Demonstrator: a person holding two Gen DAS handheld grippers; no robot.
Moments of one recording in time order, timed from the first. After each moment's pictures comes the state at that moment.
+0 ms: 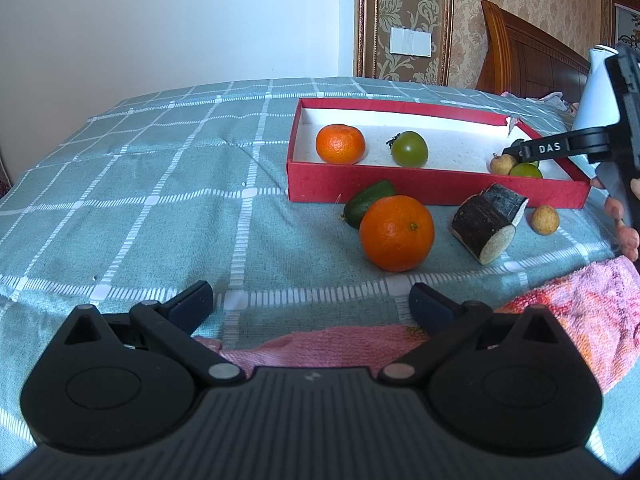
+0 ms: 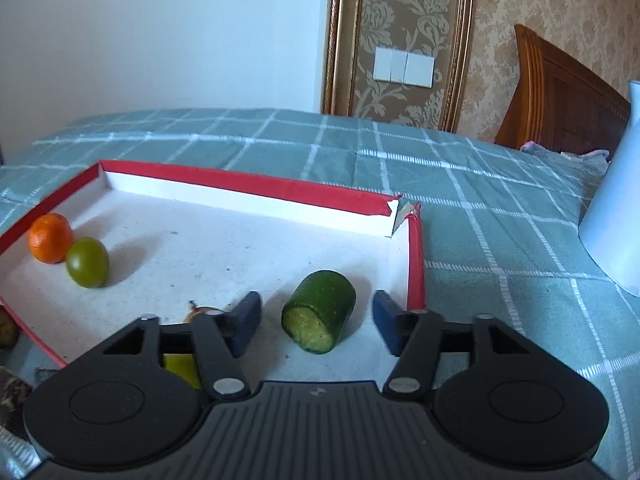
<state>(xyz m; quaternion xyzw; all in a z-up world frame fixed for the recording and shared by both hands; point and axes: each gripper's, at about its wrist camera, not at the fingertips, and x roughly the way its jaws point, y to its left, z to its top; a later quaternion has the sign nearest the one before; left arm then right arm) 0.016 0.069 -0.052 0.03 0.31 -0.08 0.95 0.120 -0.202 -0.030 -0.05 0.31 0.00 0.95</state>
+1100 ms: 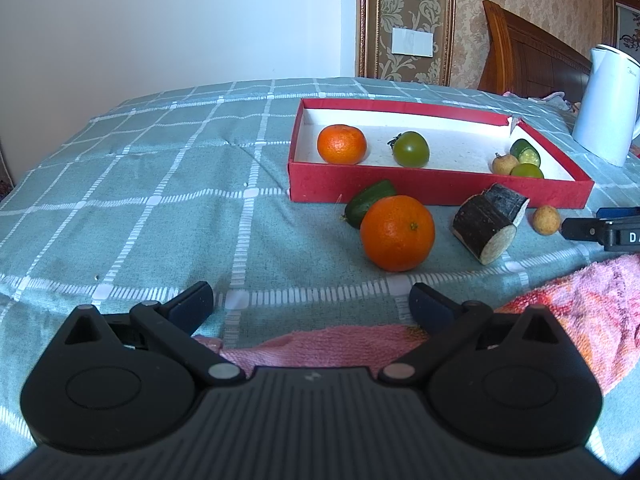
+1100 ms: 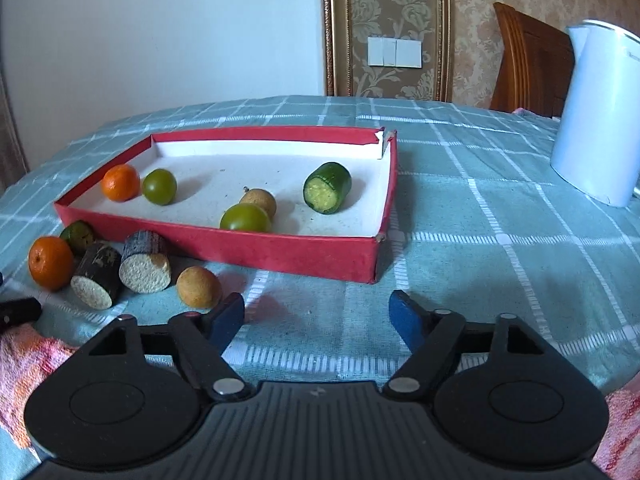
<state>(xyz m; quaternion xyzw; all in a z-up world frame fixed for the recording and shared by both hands) 0.014 0.067 -0.052 0.04 0.31 -0.08 0.95 0.016 -0.209 -0.042 0.01 0.33 0.02 0.95</state>
